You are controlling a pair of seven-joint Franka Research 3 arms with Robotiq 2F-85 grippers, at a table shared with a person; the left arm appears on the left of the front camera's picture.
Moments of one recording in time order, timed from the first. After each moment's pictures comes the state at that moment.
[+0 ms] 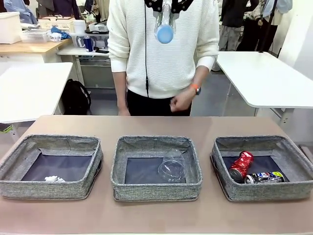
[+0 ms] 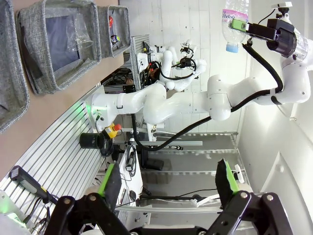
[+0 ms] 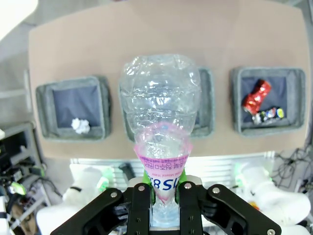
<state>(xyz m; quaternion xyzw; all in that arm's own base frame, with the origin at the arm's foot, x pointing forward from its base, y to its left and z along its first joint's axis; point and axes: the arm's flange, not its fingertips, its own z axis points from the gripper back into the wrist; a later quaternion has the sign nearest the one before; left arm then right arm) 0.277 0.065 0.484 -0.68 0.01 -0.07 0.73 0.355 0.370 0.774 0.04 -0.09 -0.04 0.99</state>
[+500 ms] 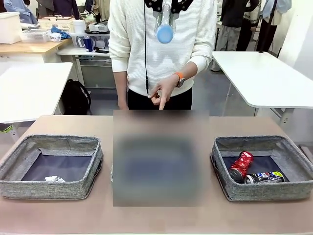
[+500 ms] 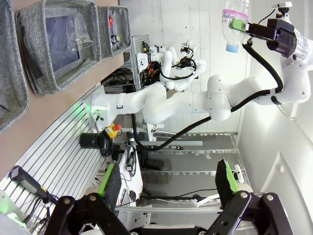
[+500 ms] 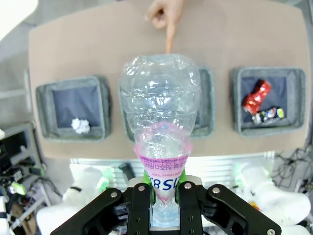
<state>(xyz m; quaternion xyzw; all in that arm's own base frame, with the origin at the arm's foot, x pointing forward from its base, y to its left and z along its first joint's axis) 0.277 0.065 0.484 -0.68 0.01 -0.07 0.73 0.355 0.370 0.774 0.04 -0.09 -0.04 0.99</state>
